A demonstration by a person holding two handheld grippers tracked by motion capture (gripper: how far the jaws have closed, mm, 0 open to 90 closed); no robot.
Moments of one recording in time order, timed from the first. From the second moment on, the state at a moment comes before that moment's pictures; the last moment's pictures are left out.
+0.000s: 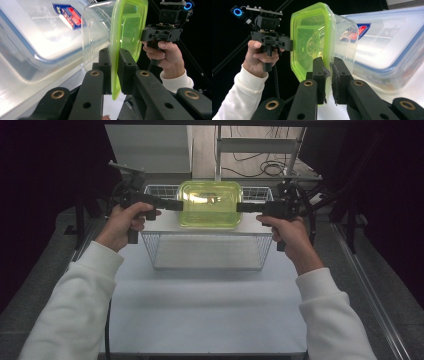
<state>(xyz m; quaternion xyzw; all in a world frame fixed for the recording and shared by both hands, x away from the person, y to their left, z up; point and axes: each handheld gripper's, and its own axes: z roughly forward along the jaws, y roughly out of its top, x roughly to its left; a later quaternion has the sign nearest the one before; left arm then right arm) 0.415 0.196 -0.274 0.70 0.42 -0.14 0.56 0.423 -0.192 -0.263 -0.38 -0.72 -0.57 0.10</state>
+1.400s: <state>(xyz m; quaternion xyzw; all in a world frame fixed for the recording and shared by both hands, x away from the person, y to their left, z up) 0.497 0.209 -0.291 0.61 0.49 -0.22 0.59 0.511 -0.184 -0.278 -0.48 -0.65 -0.56 0.19</state>
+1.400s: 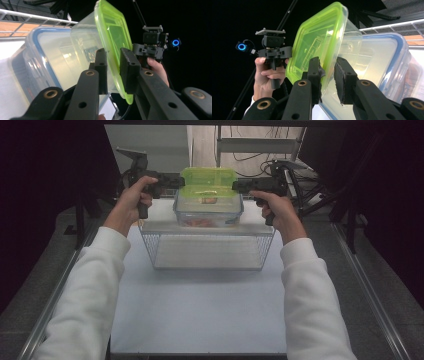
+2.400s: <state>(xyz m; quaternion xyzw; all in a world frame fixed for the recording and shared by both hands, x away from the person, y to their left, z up) 0.486 0.205 -0.284 0.64 0.47 -0.15 0.59 0.492 -0.191 -0.261 -0.47 -0.67 -0.57 0.12</state>
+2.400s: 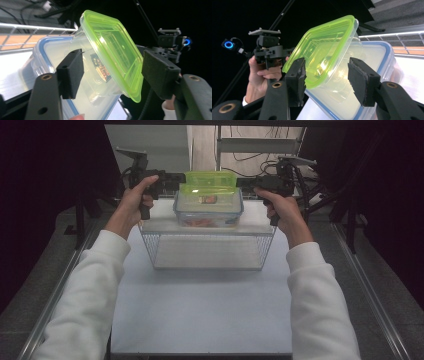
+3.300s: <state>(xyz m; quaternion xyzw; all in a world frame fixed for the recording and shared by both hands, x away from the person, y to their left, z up) 0.372 0.215 -0.308 0.73 0.39 -0.01 0.56 0.406 -0.211 -0.283 -0.35 -0.76 -0.55 0.03</state>
